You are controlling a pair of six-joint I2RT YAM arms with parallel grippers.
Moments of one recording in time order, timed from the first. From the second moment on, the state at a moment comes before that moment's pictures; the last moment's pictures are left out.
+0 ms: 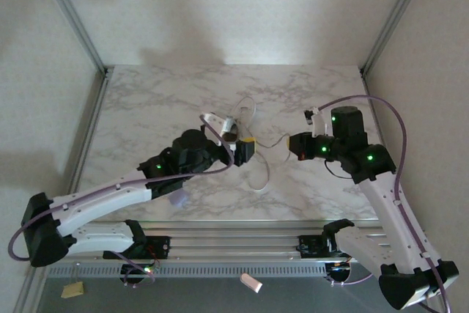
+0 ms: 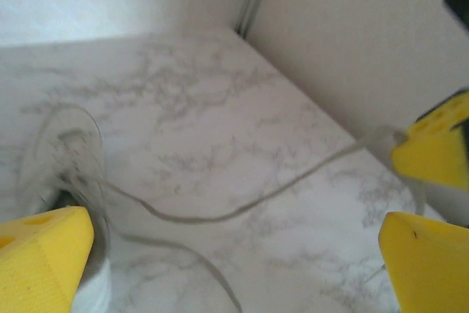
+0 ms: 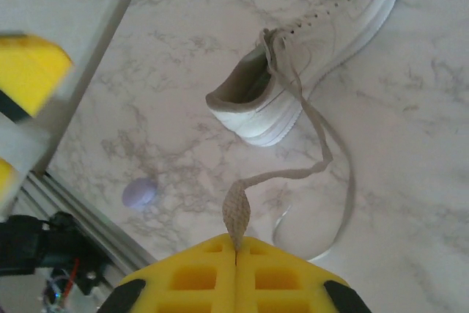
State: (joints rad) left arm -0.92 1.13 0.90 0.02 -0.18 -0.36; right arm 0.33 0.93 1.09 -0.86 -0.49 0.22
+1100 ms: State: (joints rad) left arm -0.72 0.64 0.65 -0.20 -0.35 -0.59; right arm 1.00 1.37 1.03 -0.62 -0.11 -0.12
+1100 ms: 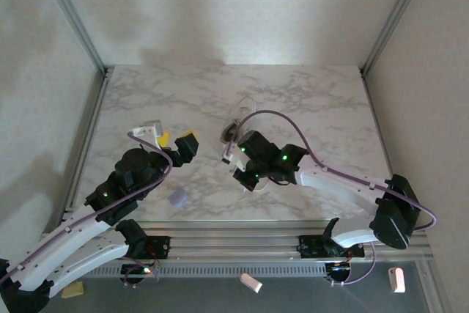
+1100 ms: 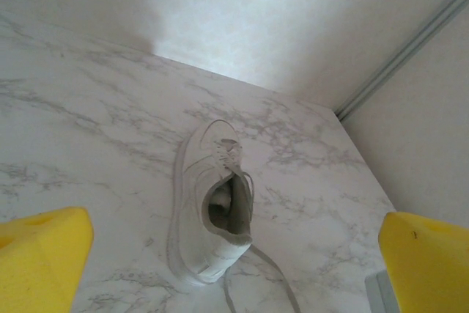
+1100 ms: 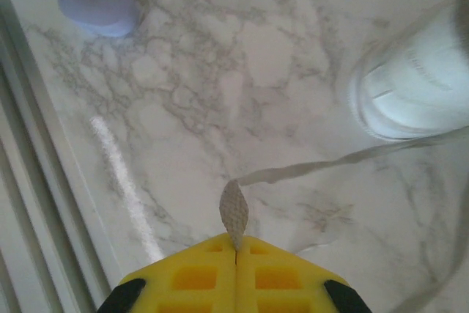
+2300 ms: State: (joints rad) left arm -0.88 1.00 0.59 -0.06 -0.40 -0.61; right arm 0.89 1.44 0.80 -0.72 0.18 0.78
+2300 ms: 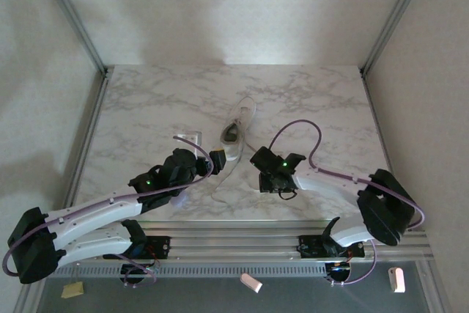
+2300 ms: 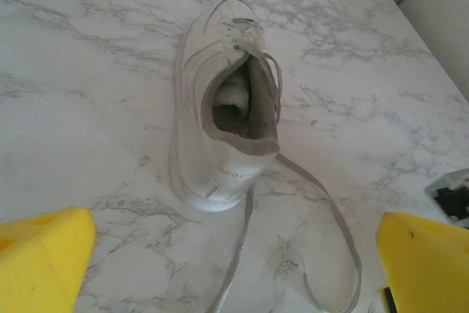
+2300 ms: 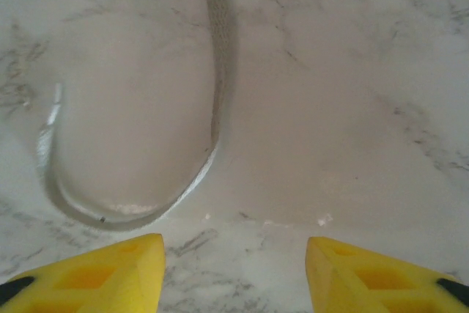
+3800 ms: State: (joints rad) left arm -0.88 1.43 0.99 -0.14 -0.43 -0.78; right arm 0.58 1.28 0.79 -0.63 0.01 0.63
